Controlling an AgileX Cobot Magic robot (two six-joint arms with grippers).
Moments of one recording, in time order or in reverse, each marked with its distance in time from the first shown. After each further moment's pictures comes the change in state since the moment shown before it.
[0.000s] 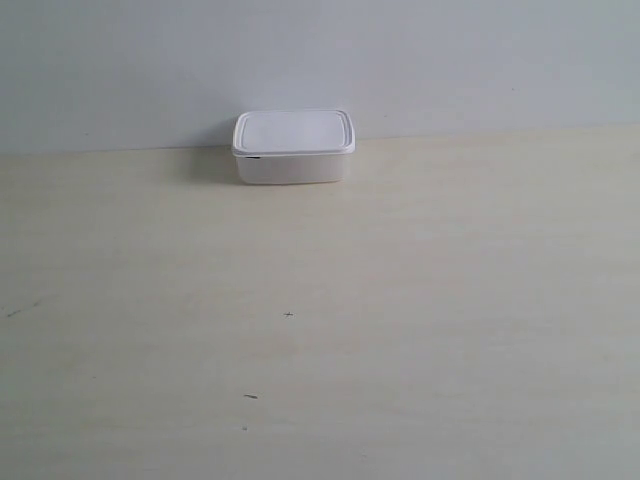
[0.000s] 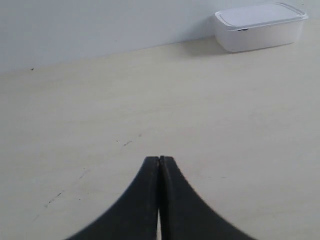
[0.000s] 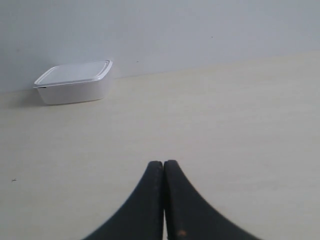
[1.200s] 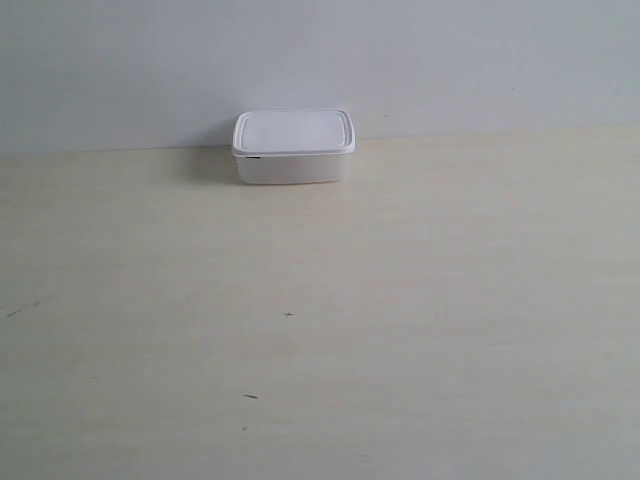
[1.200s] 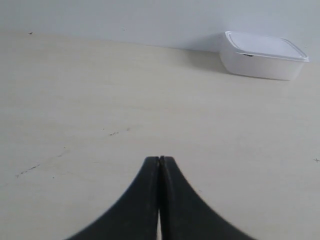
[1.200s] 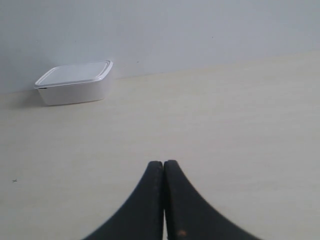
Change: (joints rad) left arm 0.000 0.000 0.000 0.037 -0.005 -0.310; right arm 0.000 0.000 0.000 0.002 -0.002 0.000
